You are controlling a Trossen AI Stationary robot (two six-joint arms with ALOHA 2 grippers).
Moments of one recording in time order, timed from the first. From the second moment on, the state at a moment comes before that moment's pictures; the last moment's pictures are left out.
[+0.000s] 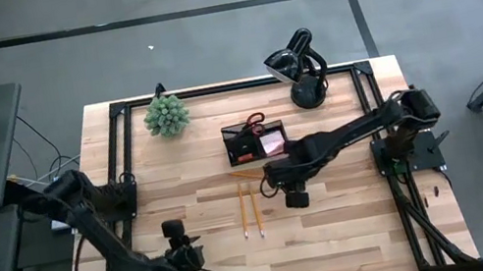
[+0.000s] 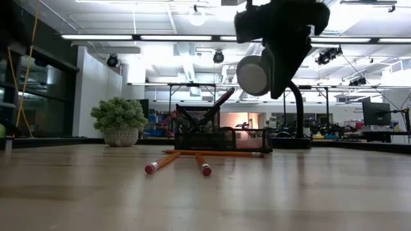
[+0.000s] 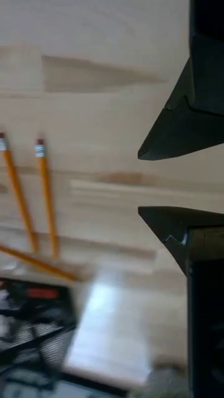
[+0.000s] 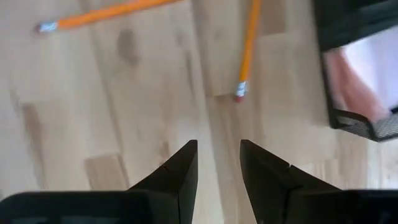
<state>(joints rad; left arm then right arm) -0.84 1.78 1.28 -1.13 -0.74 -0.95 0.17 1.76 1.38 -0.98 0.09 0.33</state>
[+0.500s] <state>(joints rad) -0.54 1.49 1.28 -1.08 -0.76 -0.50 0.14 1.72 1.26 -0.75 0.24 0.26</state>
